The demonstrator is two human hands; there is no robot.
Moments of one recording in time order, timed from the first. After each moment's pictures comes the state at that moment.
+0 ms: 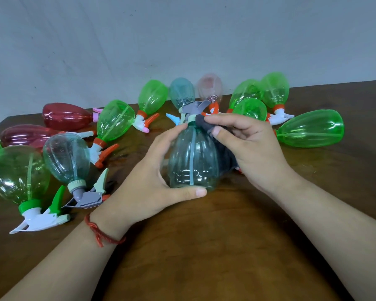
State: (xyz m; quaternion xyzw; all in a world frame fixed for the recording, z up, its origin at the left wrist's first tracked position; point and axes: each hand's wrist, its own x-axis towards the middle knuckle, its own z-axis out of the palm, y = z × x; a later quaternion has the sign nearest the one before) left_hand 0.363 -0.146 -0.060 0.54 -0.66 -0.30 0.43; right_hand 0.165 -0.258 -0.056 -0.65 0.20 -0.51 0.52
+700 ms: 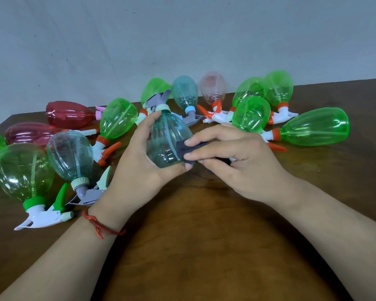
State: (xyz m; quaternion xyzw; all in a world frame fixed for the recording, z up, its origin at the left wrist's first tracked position) left_hand 0.385 -0.162 -0.071 0.58 -0.60 -0.21 0.52; right_hand 0.162 -0.241 -0.056 -0.87 0.13 -0.42 0.21
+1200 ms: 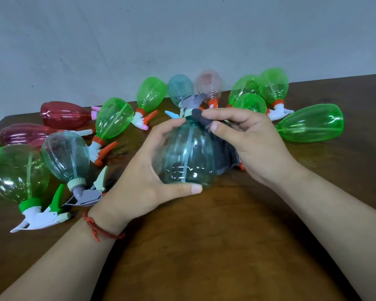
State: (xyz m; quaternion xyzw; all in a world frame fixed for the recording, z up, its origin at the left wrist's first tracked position) left_hand 0.367 -0.148 -0.064 0.47 -0.68 -0.30 0.48; right_hand 0.164 -0.258 -0.051 -0.64 0.19 -0.49 0.56
